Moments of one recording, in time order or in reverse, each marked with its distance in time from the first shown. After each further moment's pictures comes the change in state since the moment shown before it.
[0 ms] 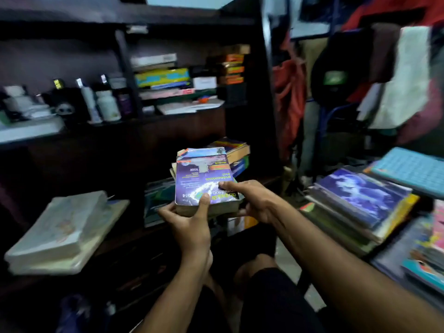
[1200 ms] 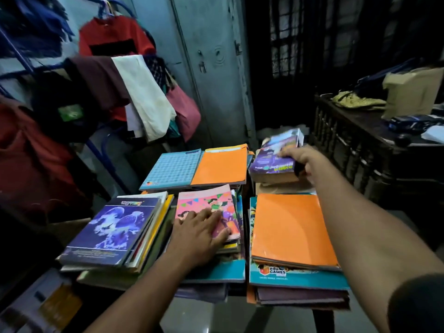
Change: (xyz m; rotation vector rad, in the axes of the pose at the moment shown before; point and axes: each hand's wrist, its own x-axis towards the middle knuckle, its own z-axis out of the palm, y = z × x) left_hand -0.339 -0.057 0.268 1.260 -1.799 1.074; right_hand -0.407 0.019 -0.510 0.142 1.377 0.150
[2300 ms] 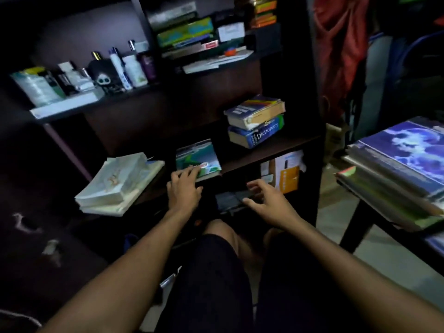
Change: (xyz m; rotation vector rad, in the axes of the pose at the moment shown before) left_hand -0.431 -0.335 0.118 0.085 0.341 -1.327; right_hand -0.363 0.199 0.510 -0.461 -1.272 -0.923
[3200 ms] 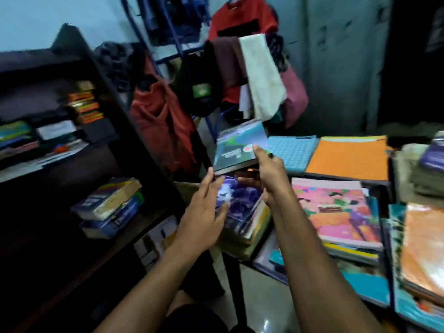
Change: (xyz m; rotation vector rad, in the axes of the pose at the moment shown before) left_hand -0.051 0.367 -0.094 -0.672 -0.054 0.893; right_hand -0.102 -0.003 -0.316 1.038 0.967 0.184
